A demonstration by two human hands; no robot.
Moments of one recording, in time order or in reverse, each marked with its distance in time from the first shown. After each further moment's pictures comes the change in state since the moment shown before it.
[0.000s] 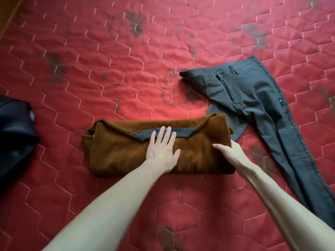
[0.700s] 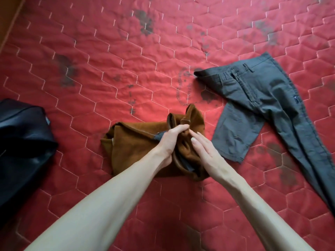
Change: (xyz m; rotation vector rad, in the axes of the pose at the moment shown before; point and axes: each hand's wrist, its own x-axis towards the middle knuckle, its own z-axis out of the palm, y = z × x) left_hand -0.016 -0.059 -0.052 -1.957 -0.284 -0.247; right_hand -0.079 -0.077 0.115 0.041 -0.212 -0.461
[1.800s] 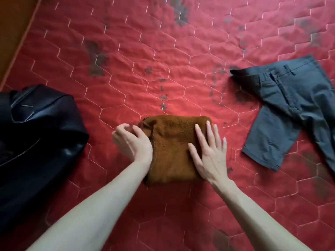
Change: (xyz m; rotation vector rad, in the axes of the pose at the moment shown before) left_hand -0.026 0.007 -0.174 0.493 1.237 0.544; right_hand 0.047 0.013 0.121 -0.793 0.325 -0.131
